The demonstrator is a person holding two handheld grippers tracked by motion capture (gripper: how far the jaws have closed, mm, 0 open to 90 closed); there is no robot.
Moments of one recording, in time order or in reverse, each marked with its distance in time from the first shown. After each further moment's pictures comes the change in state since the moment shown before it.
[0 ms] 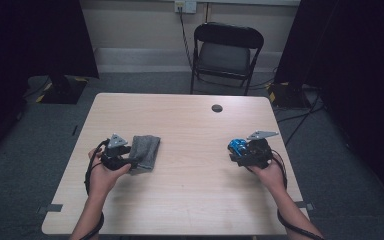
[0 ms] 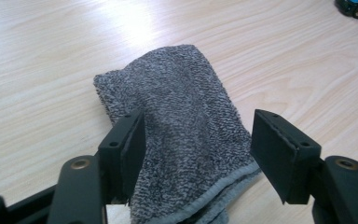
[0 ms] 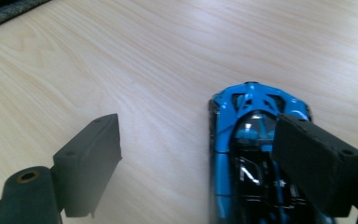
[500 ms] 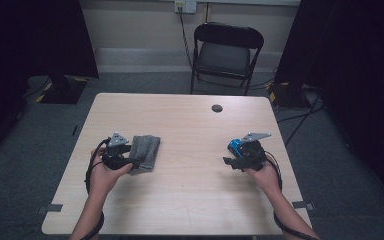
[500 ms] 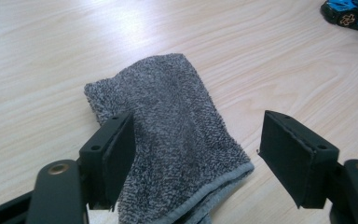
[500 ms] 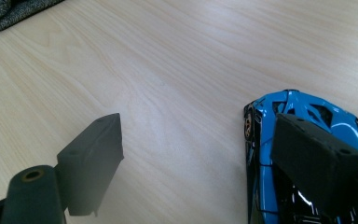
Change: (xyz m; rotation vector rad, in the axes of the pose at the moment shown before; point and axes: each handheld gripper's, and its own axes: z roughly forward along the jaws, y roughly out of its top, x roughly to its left) left arm -0.007 0.009 -0.004 -0.006 -0.023 -0.003; right arm 0.020 0.004 0.007 0.009 0.037 -0.036
